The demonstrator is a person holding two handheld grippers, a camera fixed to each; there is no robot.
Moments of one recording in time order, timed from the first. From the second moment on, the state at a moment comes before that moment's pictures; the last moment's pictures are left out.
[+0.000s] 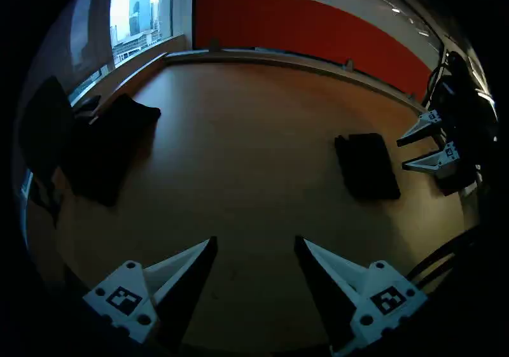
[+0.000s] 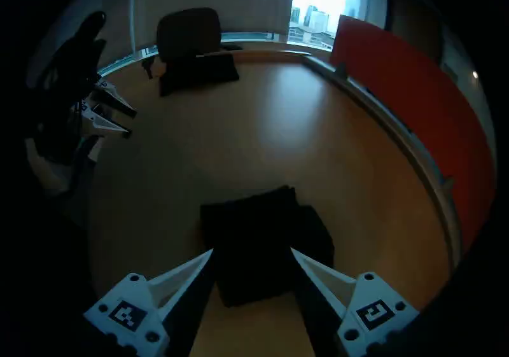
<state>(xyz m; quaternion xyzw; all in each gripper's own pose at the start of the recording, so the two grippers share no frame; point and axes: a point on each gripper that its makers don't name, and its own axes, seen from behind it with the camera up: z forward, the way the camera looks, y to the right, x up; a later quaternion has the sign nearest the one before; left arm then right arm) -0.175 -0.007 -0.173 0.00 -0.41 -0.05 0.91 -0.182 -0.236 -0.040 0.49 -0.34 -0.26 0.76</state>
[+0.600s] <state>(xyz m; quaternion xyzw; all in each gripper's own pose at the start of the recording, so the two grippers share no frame) -0.175 -0.006 -0.173 -0.01 -0.41 -0.05 0.91 -0.202 -0.209 -0.061 0.45 -0.36 -0.23 0.78</state>
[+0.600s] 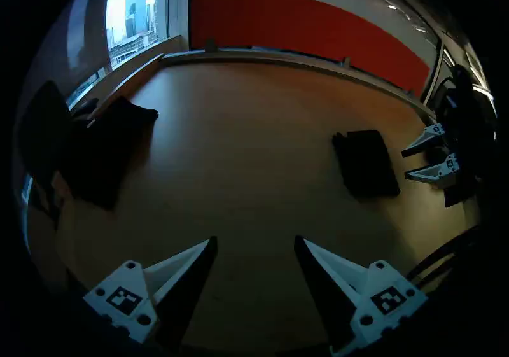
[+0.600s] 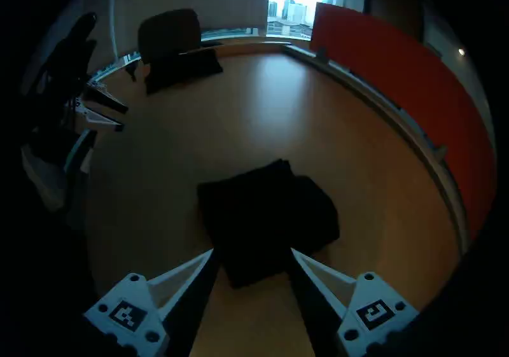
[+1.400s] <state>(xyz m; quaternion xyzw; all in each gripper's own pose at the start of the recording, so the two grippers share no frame) -0.180 -0.004 -0.176 -0.01 -0.42 -0.05 0.91 -0.254 -0.192 -0.081 0.41 -0.40 -0.22 0.79</state>
